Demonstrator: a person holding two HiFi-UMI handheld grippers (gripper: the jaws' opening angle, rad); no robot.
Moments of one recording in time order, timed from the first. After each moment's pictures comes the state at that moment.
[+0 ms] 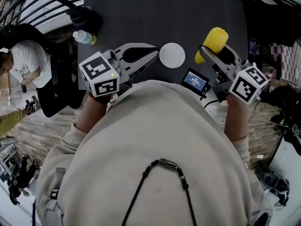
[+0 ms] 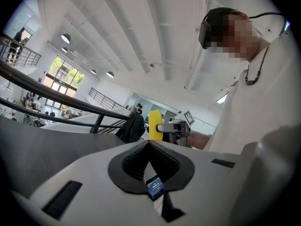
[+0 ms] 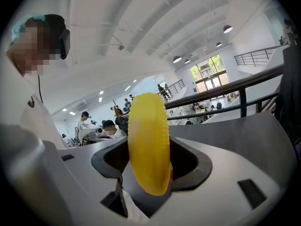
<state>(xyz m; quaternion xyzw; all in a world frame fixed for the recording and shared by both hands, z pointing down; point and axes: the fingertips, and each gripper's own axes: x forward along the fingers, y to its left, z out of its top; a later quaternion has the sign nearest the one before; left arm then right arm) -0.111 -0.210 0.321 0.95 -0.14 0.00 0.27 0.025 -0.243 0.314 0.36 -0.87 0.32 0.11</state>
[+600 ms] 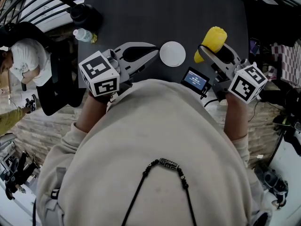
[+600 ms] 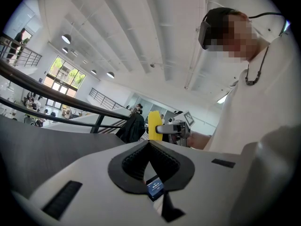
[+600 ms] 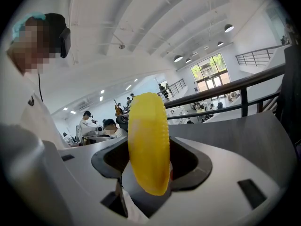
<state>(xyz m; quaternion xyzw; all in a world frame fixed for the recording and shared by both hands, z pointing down) -0.110 -0.210 0.319 0.95 -0.15 0.00 0.28 0.022 -0.243 0.316 0.36 -0.87 0.32 0.11</state>
